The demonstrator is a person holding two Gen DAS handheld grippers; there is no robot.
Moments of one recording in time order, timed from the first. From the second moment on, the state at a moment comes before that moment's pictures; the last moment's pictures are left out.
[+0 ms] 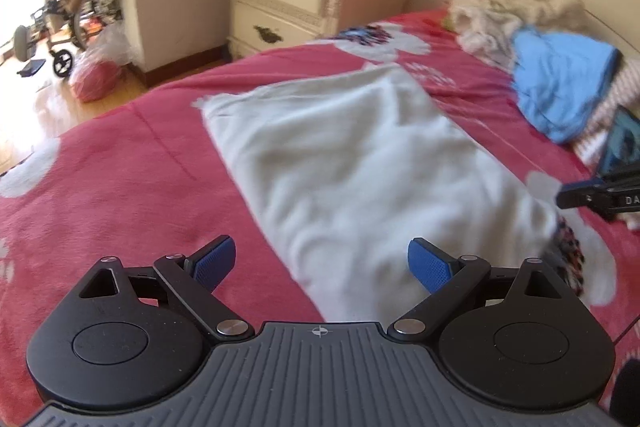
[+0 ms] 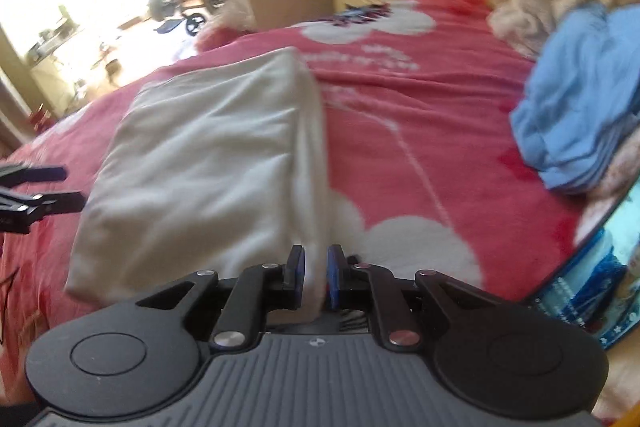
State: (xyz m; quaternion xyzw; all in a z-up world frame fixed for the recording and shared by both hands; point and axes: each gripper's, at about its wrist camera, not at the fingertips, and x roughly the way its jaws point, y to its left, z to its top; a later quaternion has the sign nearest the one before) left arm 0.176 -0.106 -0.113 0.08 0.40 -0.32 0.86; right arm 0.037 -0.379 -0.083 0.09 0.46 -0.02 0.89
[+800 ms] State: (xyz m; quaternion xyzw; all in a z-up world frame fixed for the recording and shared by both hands) left arm 0.163 -0.124 -0.122 0.10 0.40 -0.36 0.84; right arm 0.050 -0.352 -0.117 0.01 0.43 0.03 0.90
